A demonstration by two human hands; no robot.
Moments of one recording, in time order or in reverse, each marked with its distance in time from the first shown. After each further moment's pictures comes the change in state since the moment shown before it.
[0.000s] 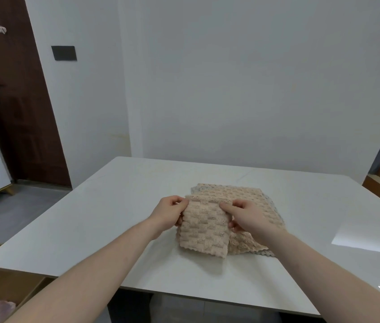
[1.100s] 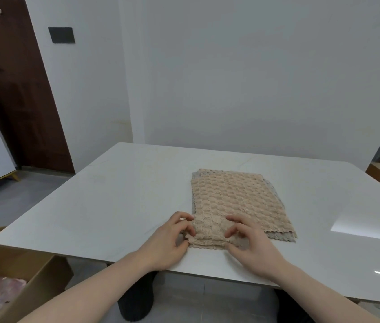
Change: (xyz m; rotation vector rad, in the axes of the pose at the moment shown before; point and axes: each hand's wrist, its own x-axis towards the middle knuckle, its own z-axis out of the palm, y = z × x) left_hand -0.076 -0.076 0.008 0.613 -0.171 0.507; right_hand -0.060 0.098 -0.005 -0.530 -0.046 -0.524
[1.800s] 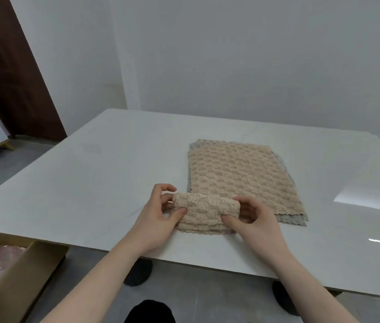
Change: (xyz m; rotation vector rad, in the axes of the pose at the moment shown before) left_hand 0.009 0.010 0.007 -0.434 0.182 -0.408; right_hand 0.007 -0.011 0.007 0.421 0.176 0.333
